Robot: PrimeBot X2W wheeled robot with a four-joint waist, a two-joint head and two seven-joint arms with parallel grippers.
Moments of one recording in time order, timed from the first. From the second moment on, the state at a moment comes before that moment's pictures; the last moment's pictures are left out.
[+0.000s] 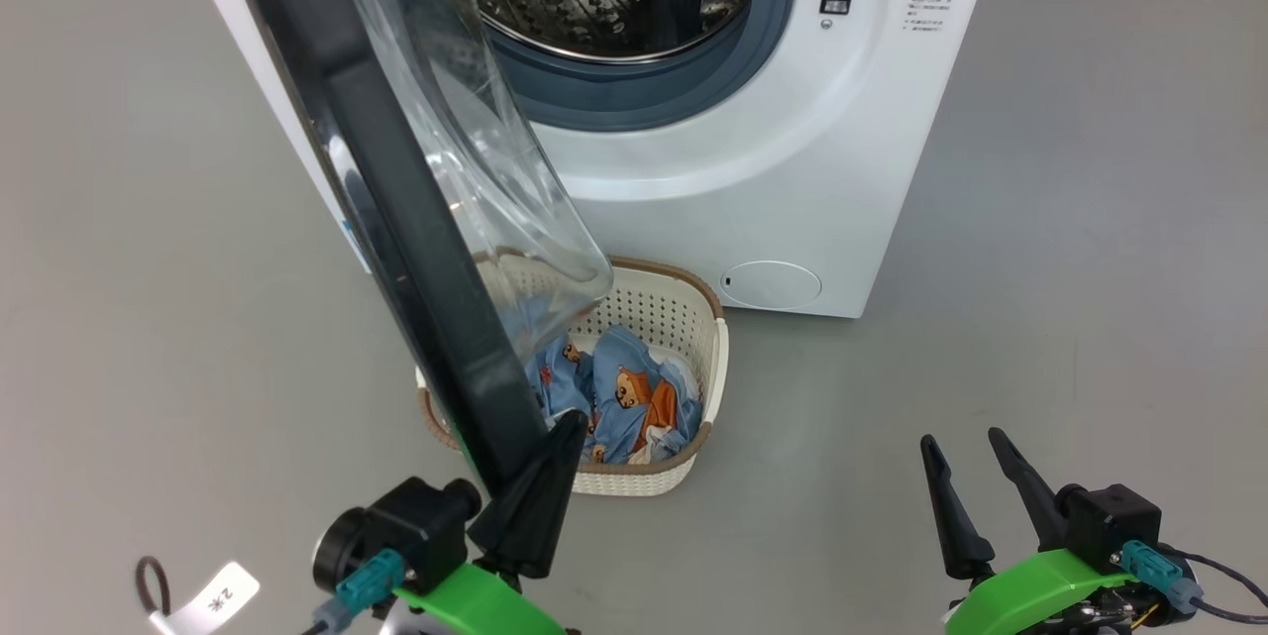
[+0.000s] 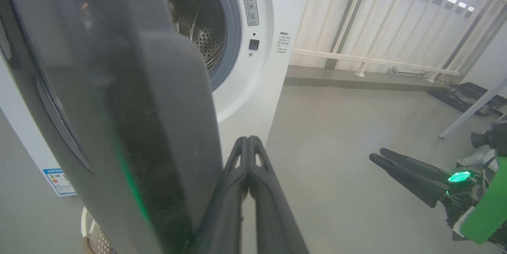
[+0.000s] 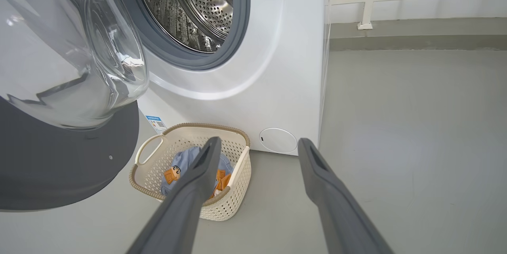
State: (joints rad) left arm -0.16 0.15 -0.54 -0.03 -0.44 0.08 -0.10; right arm -0.10 -0.05 -0.02 0.34 0.18 0.13 -0.25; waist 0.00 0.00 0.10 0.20
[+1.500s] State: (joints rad) left arm -0.02 0.26 -0.37 -0.07 -0.50 0.21 -0.12; right arm -0.08 -0.05 -0.02 0.36 0.20 0.13 -0.25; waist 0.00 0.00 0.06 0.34
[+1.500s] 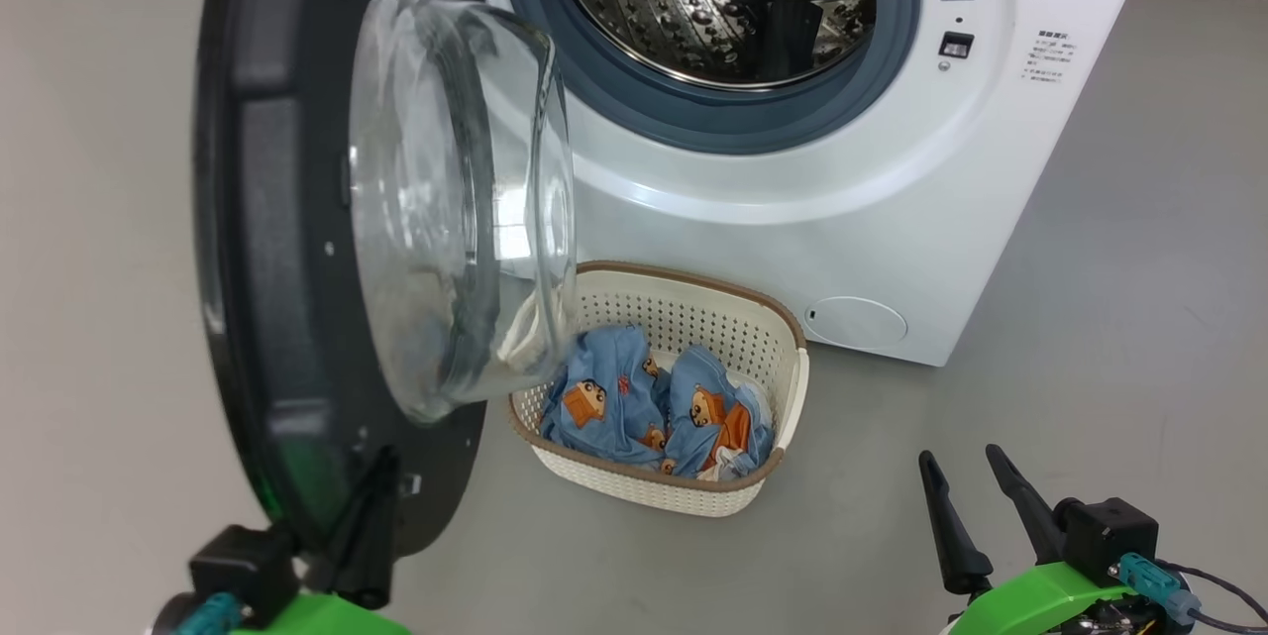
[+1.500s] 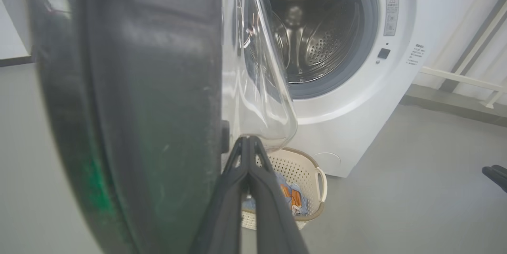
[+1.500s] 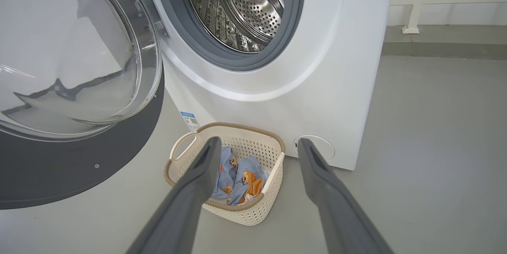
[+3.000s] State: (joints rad) left arm -0.29 0.22 0.24 0.32 -0.54 0.14 -0.25; right arm -0.15 -0.09 0.01 0.36 0.17 0.13 -0.25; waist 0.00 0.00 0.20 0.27
